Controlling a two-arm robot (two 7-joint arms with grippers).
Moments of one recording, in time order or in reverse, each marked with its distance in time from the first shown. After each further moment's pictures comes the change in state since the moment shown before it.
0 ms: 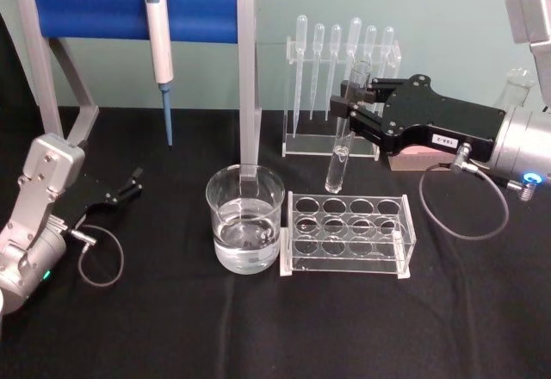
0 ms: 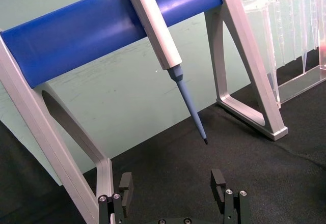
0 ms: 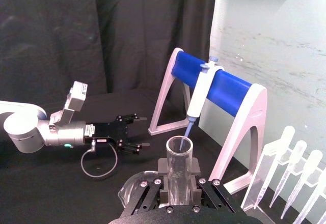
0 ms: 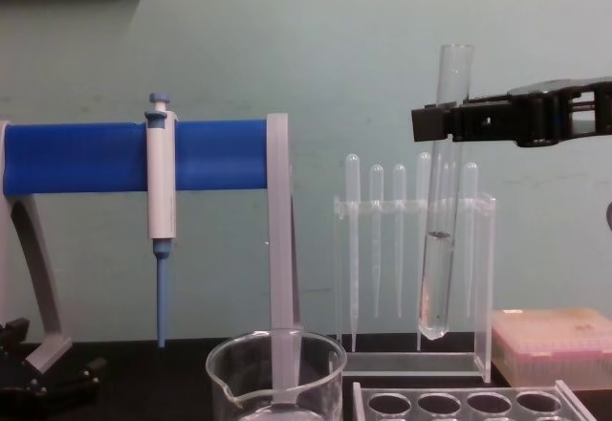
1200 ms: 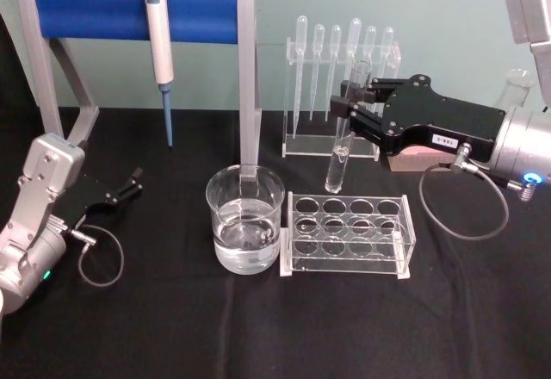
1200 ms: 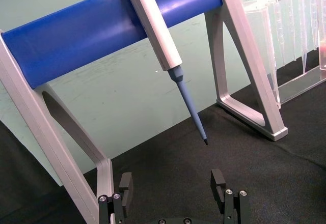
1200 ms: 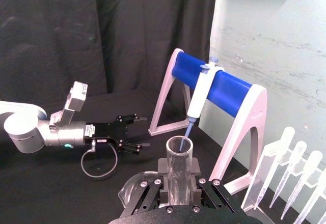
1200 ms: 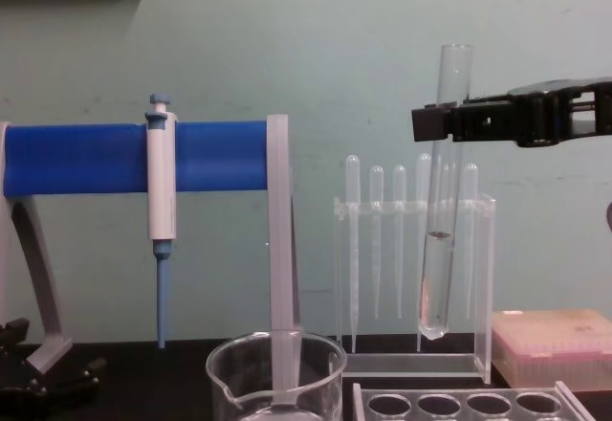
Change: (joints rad) left arm 0.000 0.000 0.000 0.000 0.000 0.000 0.000; right arm -0.001 -0.001 0.001 0.001 0.000 -0.002 0.001
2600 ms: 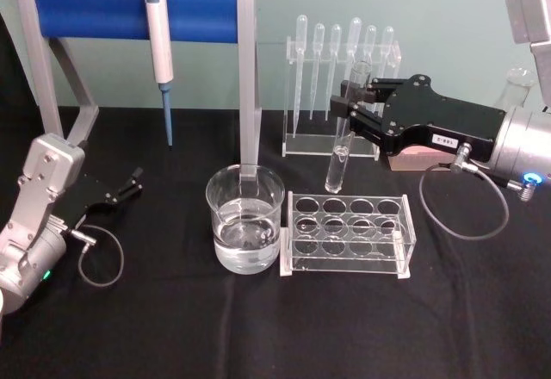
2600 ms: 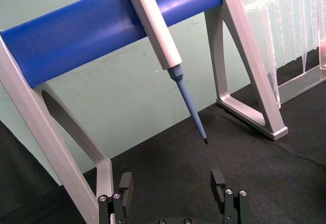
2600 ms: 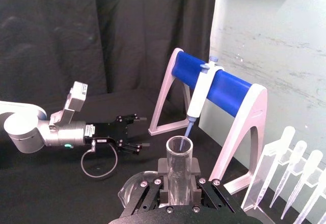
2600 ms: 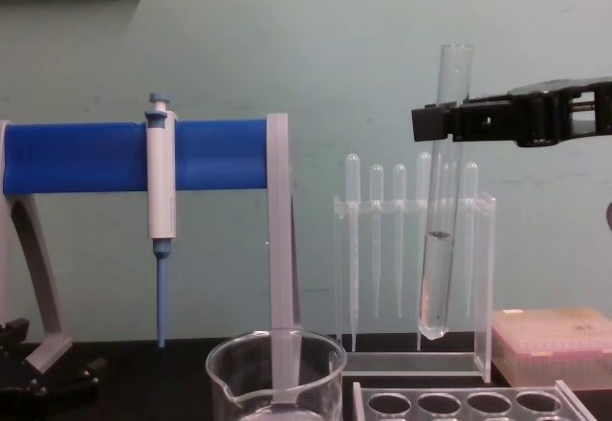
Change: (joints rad) left arm 0.000 0.000 0.000 0.000 0.000 0.000 0.000; right arm 0.000 0.000 0.000 0.000 0.000 0.000 0.000
